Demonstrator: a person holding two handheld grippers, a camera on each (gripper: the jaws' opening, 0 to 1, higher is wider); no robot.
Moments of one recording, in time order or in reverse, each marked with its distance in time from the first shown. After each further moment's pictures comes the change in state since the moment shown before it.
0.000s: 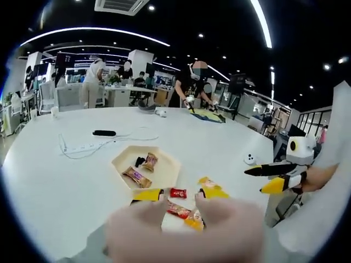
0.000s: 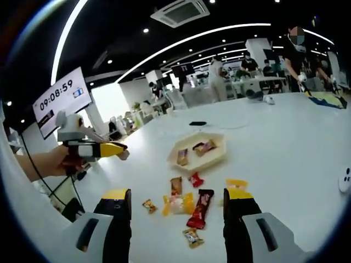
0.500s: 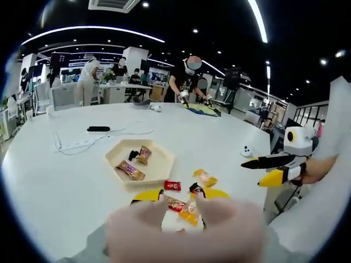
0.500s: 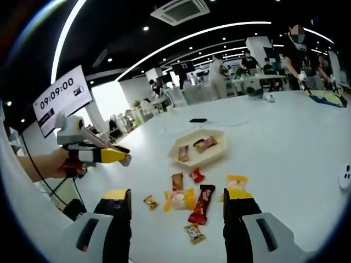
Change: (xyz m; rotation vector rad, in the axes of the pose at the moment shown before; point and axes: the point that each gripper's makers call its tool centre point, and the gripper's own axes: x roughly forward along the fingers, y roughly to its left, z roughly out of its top) left arm 0.000 -0.012 -0.018 0.039 0.039 -0.024; right arm -0.002 0.005 -0.008 0.002 0.017 0.003
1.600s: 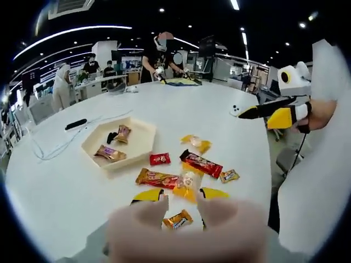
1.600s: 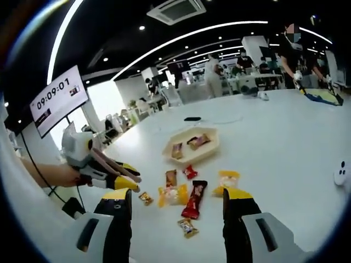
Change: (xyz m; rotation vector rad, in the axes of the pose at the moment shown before) left arm 0.040 -0.009 -0.066 0.232 0.172 -0.096; right arm -0.013 -0.013 -0.002 0.014 0.001 -0.041
